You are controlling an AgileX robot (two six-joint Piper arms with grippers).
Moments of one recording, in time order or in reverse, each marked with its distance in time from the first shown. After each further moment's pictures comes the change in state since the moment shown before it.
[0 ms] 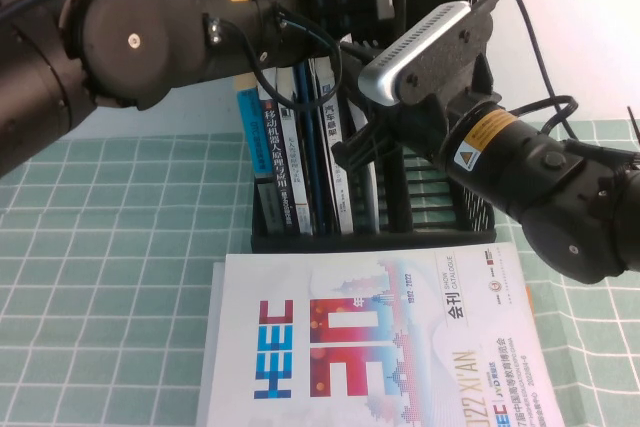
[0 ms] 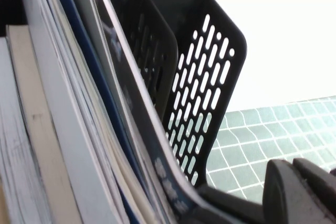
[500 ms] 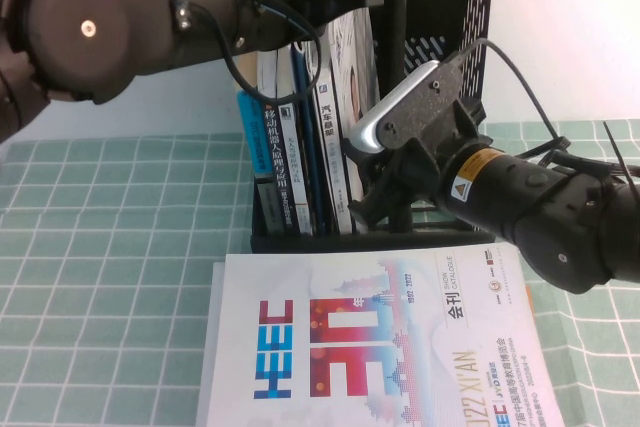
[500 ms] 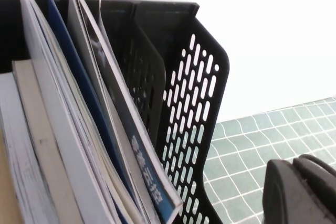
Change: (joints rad) right arm 0.000 0.035 0.014 0.073 0.252 -0.095; left arm 0.000 -0.064 0.000 0.029 0.029 0.037
